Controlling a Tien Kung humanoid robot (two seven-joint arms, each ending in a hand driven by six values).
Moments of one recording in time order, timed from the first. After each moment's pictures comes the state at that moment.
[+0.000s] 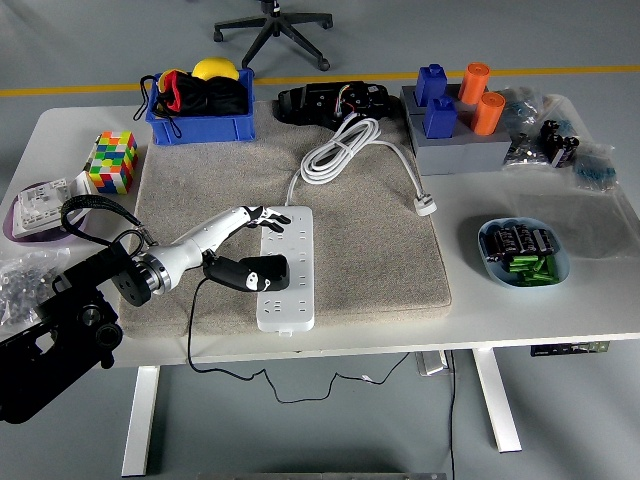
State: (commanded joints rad) left arm -0.42 0.40 -0.80 -1.42 1.55 -0.05 0.12; right arm 0.08 -0.21 1.51 0.18 -0.75 -0.14 -0.18
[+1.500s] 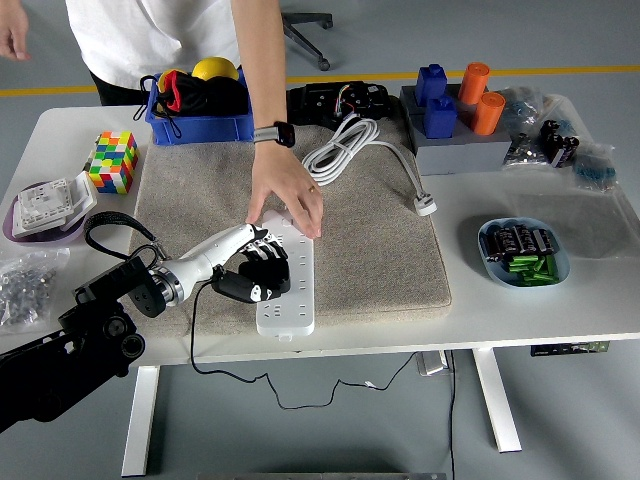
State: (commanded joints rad) left arm -0.46 0.36 -0.70 -1.31 1.55 0.05 0.11; right arm 0.08 -0.21 1.51 0.18 -0.74 -0.14 -0.18
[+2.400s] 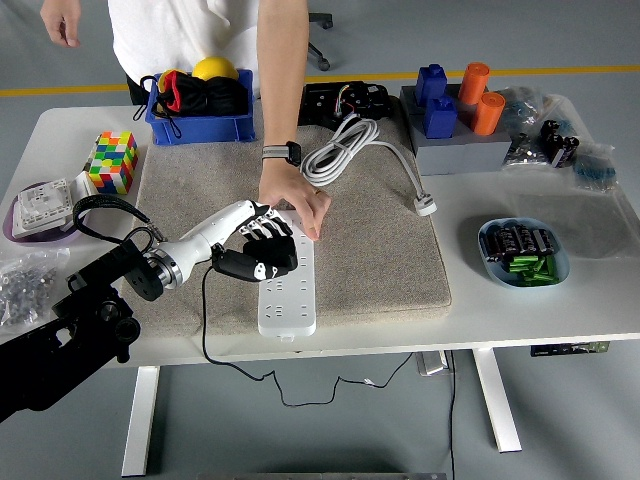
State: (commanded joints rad) left arm -0.46 0.37 -0.81 -1.37 1.52 0.04 0.07; right arm 0.08 -0.21 1.51 0.18 -0.74 -0.14 -0.18
